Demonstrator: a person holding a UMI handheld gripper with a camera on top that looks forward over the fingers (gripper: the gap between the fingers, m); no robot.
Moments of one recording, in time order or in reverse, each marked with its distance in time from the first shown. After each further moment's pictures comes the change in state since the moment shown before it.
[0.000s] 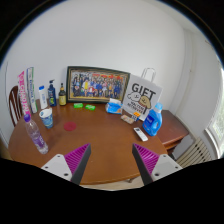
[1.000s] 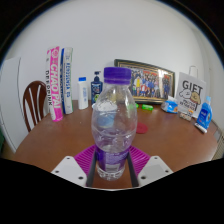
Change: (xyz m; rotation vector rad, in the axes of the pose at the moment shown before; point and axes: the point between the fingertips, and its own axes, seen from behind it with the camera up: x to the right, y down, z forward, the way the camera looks) arm -0.371 0.045 0.122 0.152 -0.214 0.047
